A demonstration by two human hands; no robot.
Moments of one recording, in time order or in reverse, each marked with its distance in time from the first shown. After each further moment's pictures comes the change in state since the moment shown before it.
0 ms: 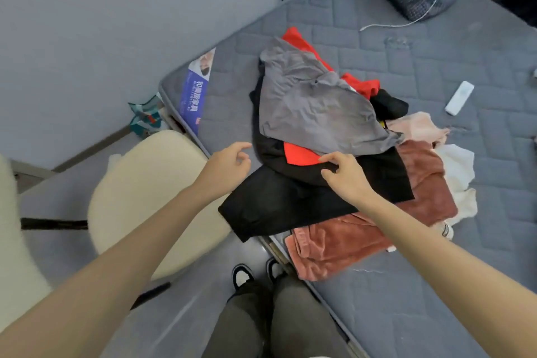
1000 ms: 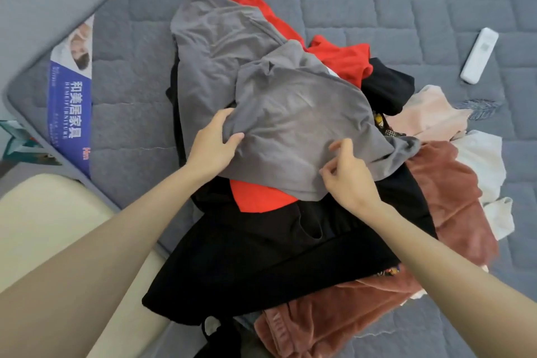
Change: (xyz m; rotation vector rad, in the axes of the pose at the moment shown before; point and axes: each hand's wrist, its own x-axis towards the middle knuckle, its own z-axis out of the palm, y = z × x) left_hand 0.300 -0.005 0.140 -0.073 -0.042 0.086; right_hand 0.210 0.135 0.013 -0.032 0.127 0.058
